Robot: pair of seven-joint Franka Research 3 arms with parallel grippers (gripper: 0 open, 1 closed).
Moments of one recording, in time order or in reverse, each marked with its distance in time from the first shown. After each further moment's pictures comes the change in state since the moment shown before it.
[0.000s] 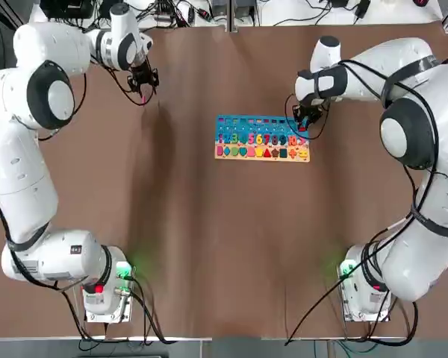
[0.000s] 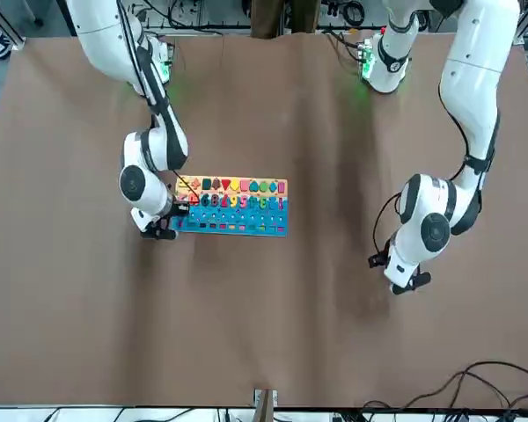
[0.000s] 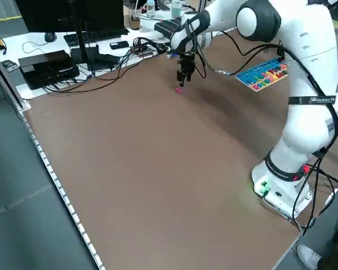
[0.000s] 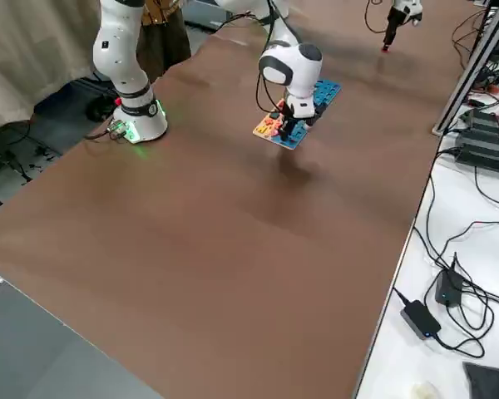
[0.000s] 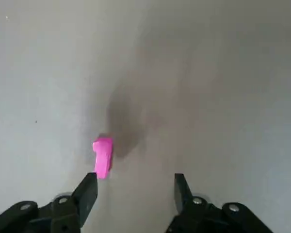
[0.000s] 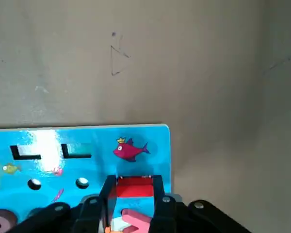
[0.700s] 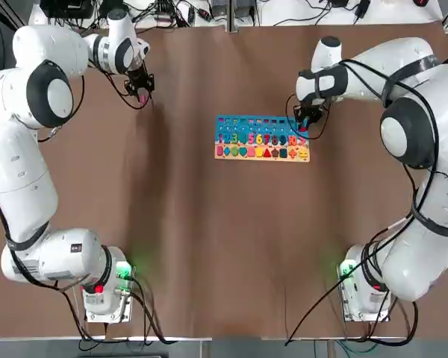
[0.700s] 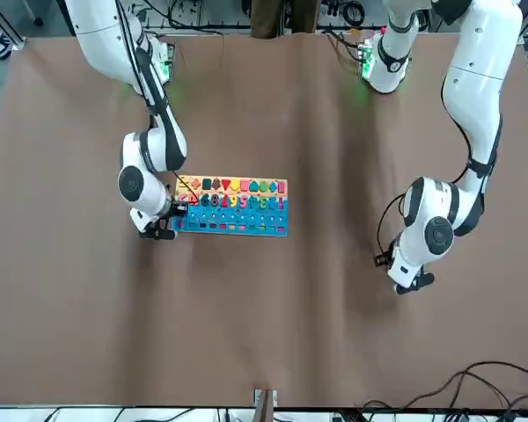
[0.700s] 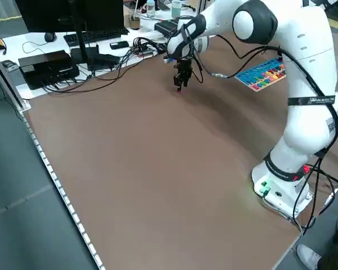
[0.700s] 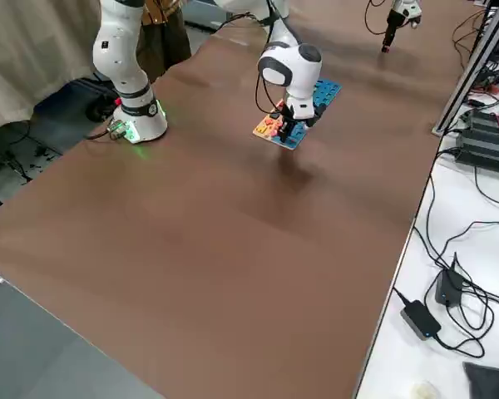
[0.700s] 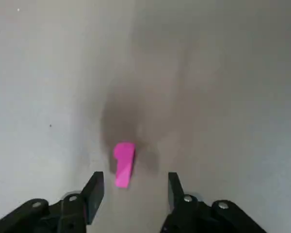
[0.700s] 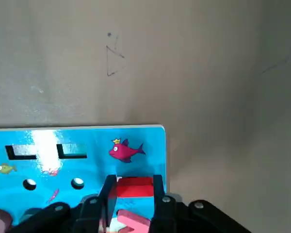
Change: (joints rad) left arm 0.028 0.015 0.002 -0.012 0.025 0.001 0.021; right arm -0.002 0.000 -0.001 -0.002 0.000 0.001 -0.009
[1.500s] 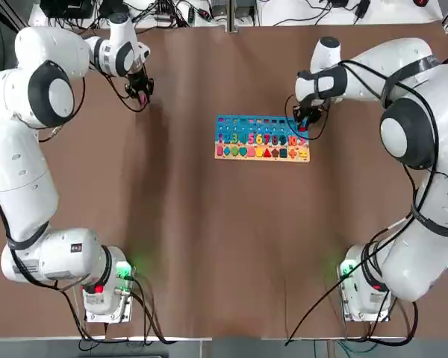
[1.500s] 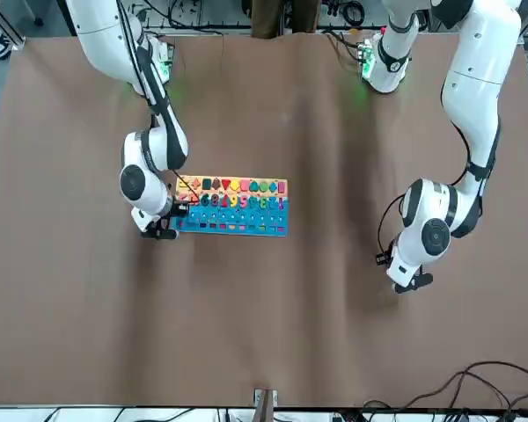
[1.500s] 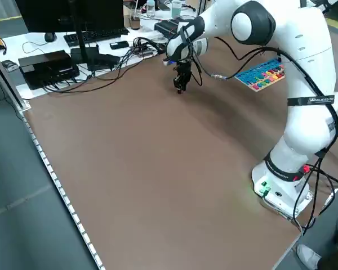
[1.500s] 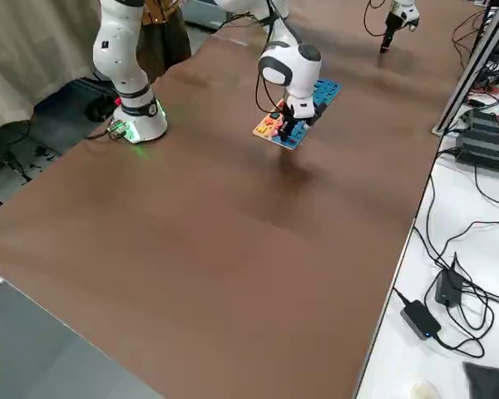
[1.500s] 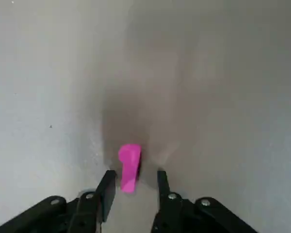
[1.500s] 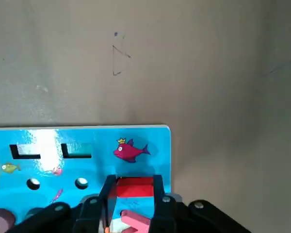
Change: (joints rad) left arm 0.002 0.015 0.000 0.000 0.022 0.002 0.002; right arm 0.003 0.000 0.004 -0.003 0.000 0.010 -0.001
